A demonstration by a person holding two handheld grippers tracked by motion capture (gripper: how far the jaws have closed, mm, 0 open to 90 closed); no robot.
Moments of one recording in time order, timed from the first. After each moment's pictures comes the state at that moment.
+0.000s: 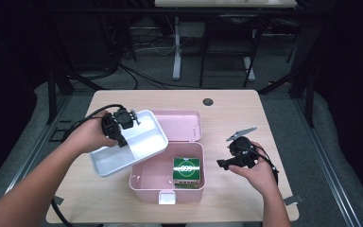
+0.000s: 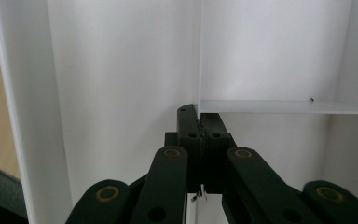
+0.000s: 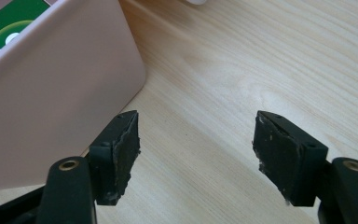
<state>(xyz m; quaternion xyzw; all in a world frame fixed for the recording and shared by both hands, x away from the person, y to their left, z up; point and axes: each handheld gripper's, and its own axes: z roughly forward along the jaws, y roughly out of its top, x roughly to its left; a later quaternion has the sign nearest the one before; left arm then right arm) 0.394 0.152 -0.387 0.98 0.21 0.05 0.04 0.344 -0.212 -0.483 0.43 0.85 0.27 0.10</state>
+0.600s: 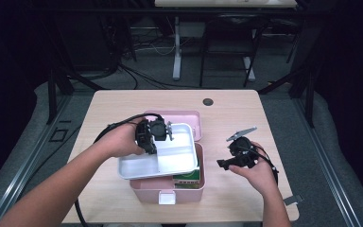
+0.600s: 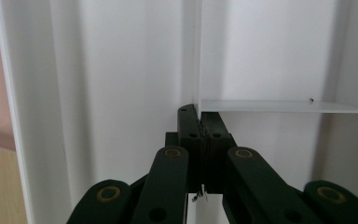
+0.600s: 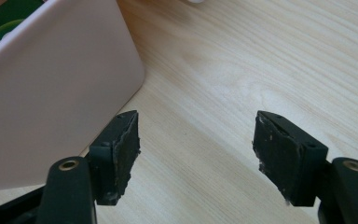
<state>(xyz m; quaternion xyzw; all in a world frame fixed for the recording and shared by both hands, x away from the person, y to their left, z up) 0.370 0.072 -0.391 1.00 0.04 0.04 0.05 0.345 -0.213 -0.485 0.43 0.85 0.27 0.10</state>
